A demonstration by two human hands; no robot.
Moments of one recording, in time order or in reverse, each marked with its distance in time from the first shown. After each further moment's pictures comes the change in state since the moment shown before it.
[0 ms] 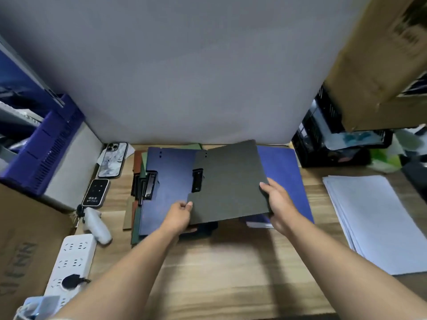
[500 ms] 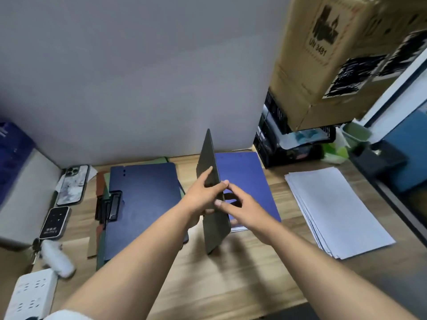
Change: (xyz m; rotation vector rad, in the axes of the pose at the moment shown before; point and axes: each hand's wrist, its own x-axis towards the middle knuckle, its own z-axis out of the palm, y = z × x) left_hand -0.078 0.118 0.106 -0.062 -0.443 0.264; right_hand -0.047 -0.018 -0.040 -0.350 -0.280 -0.270
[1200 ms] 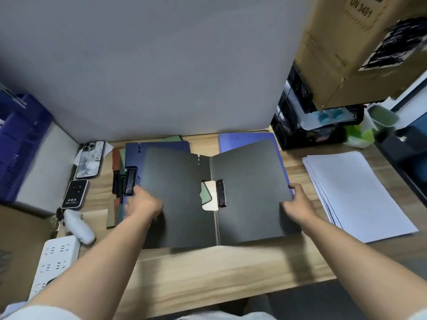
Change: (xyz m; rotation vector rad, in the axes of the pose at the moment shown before) left_hand -0.028 -0.075 -0.131 0.653 0.695 -0.436; right_hand 0.013 0.104 -0.073 -0.392 0.513 0.383
